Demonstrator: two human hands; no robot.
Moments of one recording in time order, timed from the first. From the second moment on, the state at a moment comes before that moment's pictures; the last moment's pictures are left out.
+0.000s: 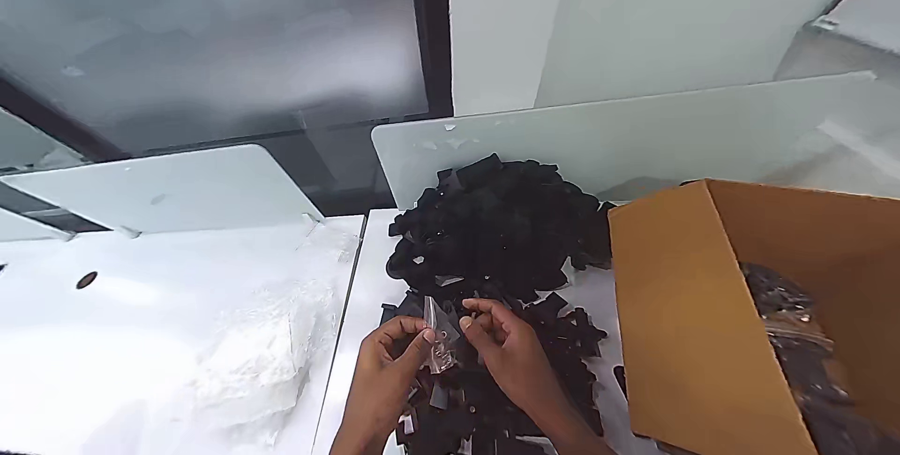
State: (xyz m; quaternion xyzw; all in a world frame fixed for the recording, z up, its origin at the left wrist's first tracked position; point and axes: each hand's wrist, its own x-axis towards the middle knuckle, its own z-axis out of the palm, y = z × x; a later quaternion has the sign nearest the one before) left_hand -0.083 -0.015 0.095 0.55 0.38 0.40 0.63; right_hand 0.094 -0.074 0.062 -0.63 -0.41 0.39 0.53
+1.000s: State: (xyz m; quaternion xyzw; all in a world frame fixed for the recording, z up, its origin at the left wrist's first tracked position) left_hand -0.065 -0.021 0.092 0.51 0.34 0.40 0.68; right_hand 0.097 -0.087 0.068 -0.55 -0.61 0.16 0.54
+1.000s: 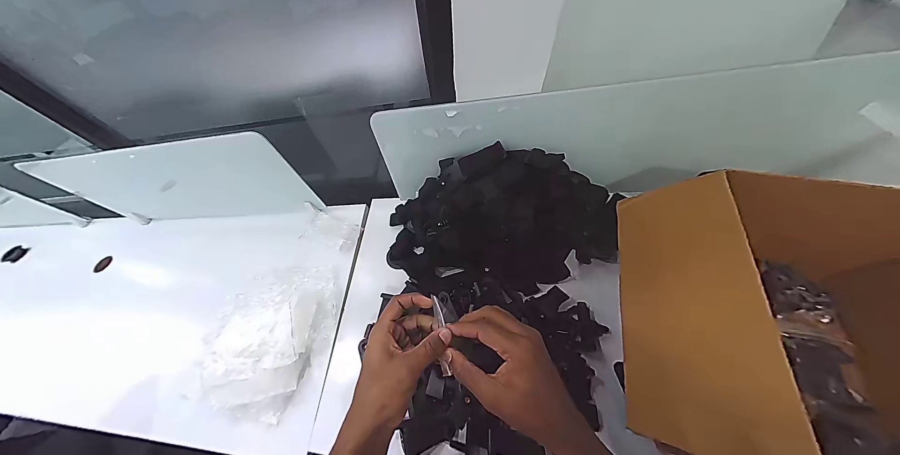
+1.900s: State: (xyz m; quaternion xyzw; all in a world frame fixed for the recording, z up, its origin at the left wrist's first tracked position) left_hand -0.066 -0.032 0.067 0.56 0.23 0.37 0.70; right_hand 0.112 -0.091 0.079 -0.51 -0.46 0.48 0.55
